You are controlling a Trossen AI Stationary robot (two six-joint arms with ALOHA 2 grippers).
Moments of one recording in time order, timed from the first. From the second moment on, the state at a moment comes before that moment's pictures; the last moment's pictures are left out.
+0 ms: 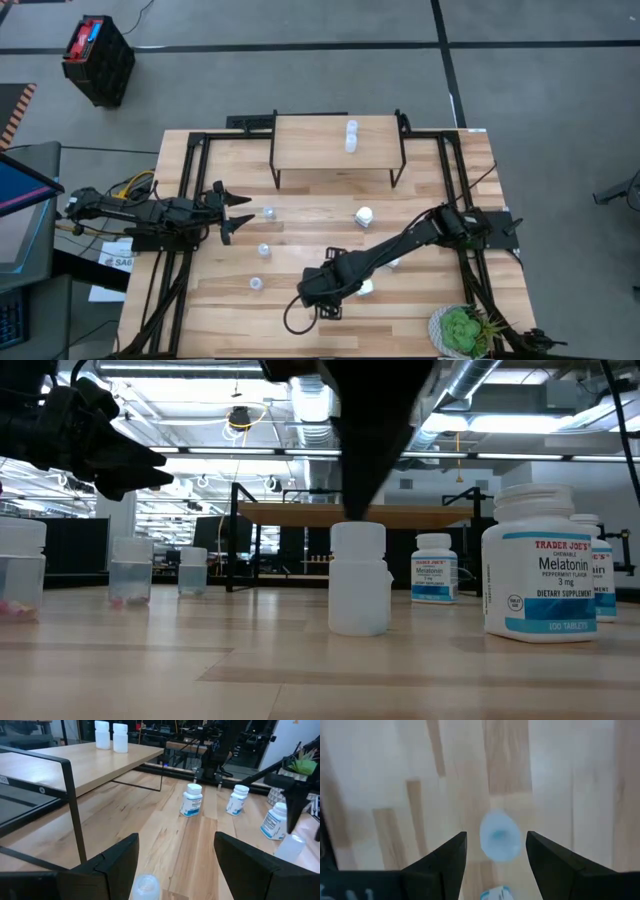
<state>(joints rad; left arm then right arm) -0.16 0.17 0.04 -0.02 -0.40 -0.19 0.41 2.26 2.02 -1.13 0.08 0.52</state>
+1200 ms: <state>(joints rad) -0.16 0.17 0.04 -0.03 -0.40 -0.18 0.41 2.26 2.02 -1.12 0.09 0.35</state>
